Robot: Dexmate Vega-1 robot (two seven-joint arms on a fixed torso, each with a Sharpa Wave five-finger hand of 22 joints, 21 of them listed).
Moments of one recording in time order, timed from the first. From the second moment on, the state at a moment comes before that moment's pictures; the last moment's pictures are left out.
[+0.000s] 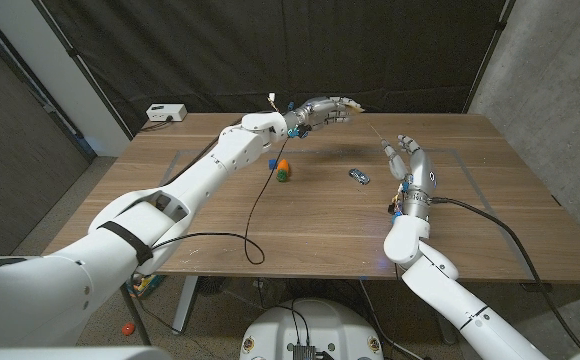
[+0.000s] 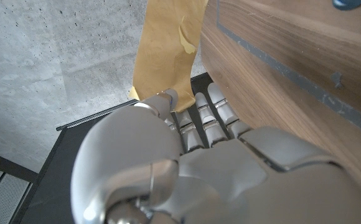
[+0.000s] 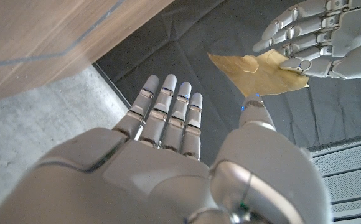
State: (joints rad) left arm 0.31 0.24 0.65 -1.14 -0.58 0.16 -0.39; left_hand 1.01 0.16 0.60 -0.04 0.18 0.67 -0.04 0.91 0.51 0.45 -0.14 0.46 0.45 0.27 -0.04 0.29 0.45 0.05 0.01 0.89 0.51; right arm -1.17 -0.43 -0.44 -1.86 -0.33 -0.26 -0.92; right_hand 0.66 0.03 0.23 -0.18 0.20 0.52 -0.05 0.25 0.18 0.59 -0.06 0.31 0.19 0.58 -0.05 0.29 0.23 0.26 0.02 0.69 0.21
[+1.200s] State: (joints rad) left arm 0.32 0.29 0.66 -1.31 -0.73 0.47 -0.30; left_hand 1.02 0.15 0.61 -0.07 0.18 0.67 -0.04 0.91 0.51 0.46 -0.13 0.50 0.44 0.27 -0.04 0.28 0.48 0.03 0.02 0.95 0.49; right arm -1.06 -0.43 -0.59 -1.84 -0.59 -0.63 -1.04; right_hand 0.94 0.05 0.22 -0.17 0.24 0.83 -0.19 0.29 0.18 0.88 -0.16 0.41 0.22 0.75 -0.08 0.43 0.38 0.30 -0.03 0.79 0.23
